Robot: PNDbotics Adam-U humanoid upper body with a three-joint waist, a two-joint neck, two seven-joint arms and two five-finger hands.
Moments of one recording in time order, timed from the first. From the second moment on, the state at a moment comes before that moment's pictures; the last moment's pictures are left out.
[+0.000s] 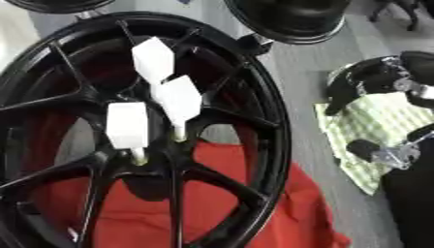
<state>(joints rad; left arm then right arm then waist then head) -0.17 0.34 0.19 -1.98 0.07 0.03 0.48 -0.29 -1.31 0.16 -1.99 -0.03 -0.49 0.30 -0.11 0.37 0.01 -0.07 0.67</state>
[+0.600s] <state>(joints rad) -0.18 0.34 0.18 -1.98 0.08 0.03 0.46 -0.60 -1.19 0.28 -1.98 -0.19 -0.30 0.39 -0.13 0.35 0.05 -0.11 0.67</state>
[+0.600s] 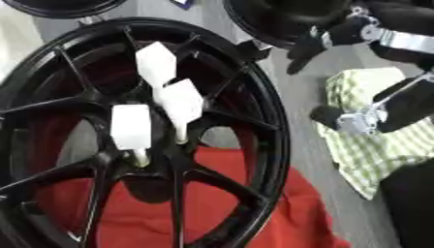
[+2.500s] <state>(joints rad) -0.21 0.34 0.18 -1.98 0.09 0.03 0.46 -0.86 -0.91 0.41 -1.70 -0.16 -0.04 0.68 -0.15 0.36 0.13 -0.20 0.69</state>
